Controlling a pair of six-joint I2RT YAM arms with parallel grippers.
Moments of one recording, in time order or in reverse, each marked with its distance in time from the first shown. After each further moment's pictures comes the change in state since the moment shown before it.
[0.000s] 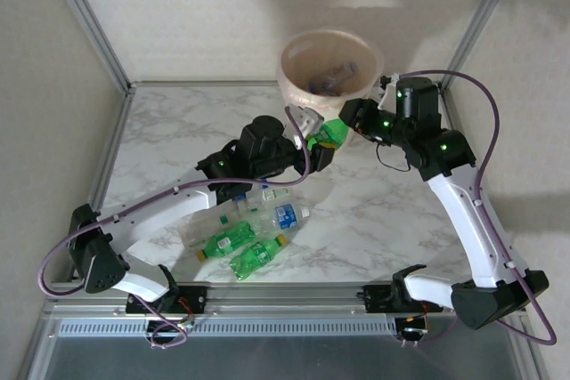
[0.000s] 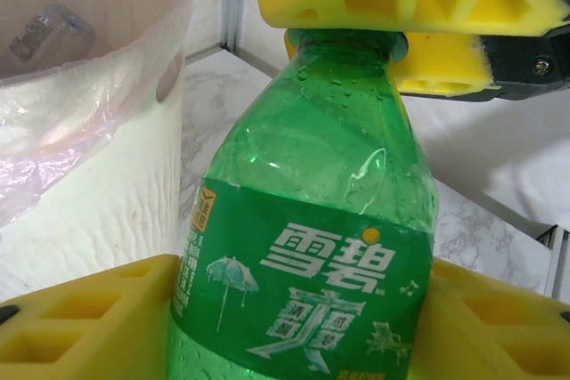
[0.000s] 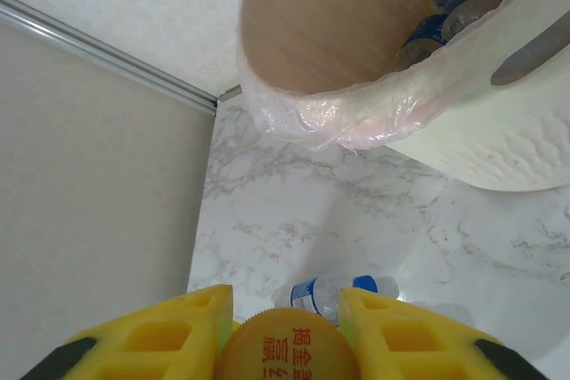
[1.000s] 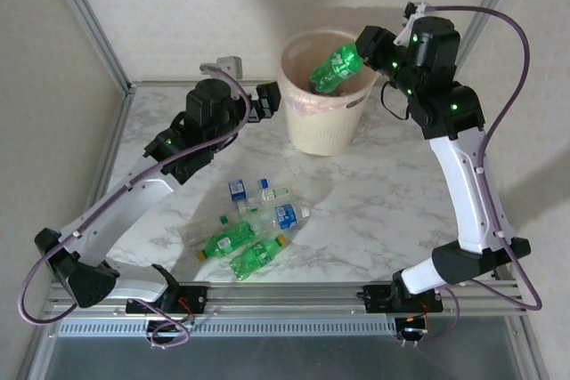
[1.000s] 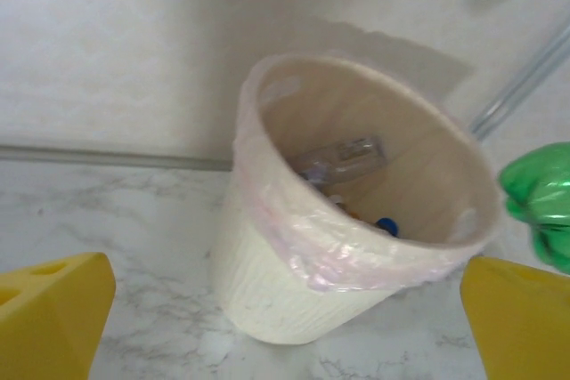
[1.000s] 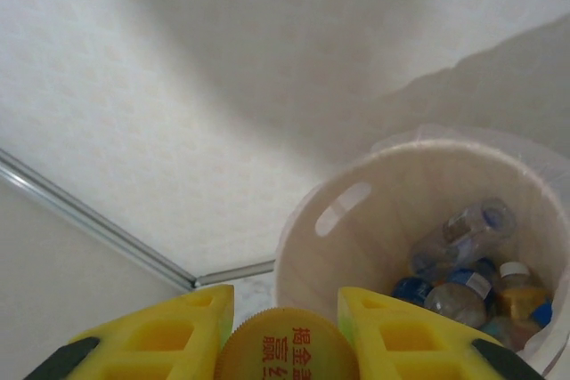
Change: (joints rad) left arm 0.253 -0.093 0.171 -0.252 -0.371 -0.298; right arm -0.013 0.279 0.549 0.033 0.329 -0.148
